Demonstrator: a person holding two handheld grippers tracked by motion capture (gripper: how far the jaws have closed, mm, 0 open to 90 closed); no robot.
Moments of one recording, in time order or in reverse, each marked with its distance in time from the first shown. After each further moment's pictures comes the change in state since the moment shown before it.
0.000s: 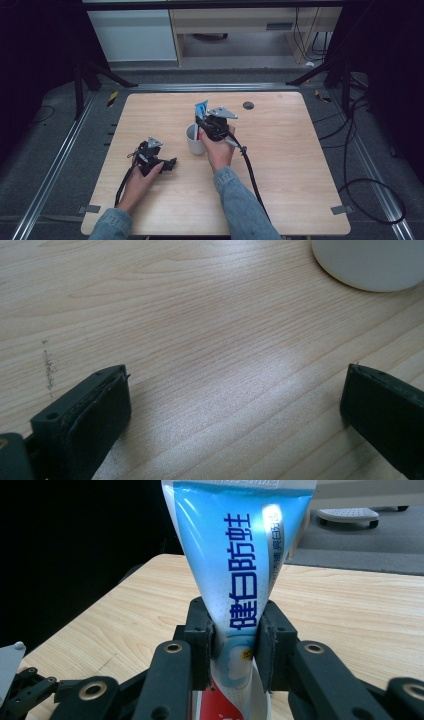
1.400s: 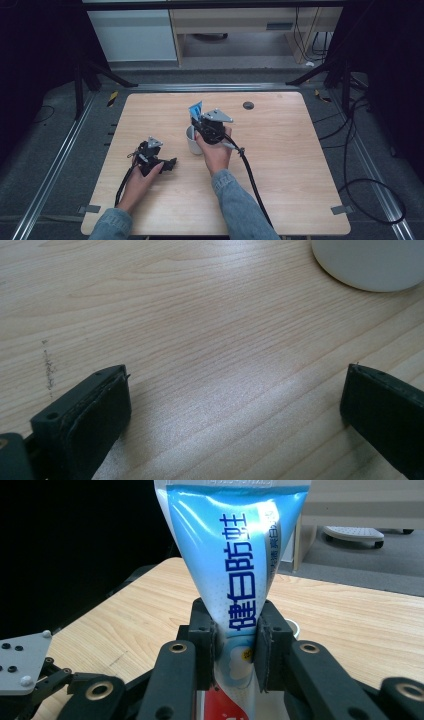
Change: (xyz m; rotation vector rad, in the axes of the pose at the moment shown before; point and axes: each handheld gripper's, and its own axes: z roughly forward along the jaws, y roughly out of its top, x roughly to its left) left arm 0.000 0.000 0.000 0.000 0.000 0.000; right arm 0.016 -0.002 -0.006 -0.029 0.021 -0.078
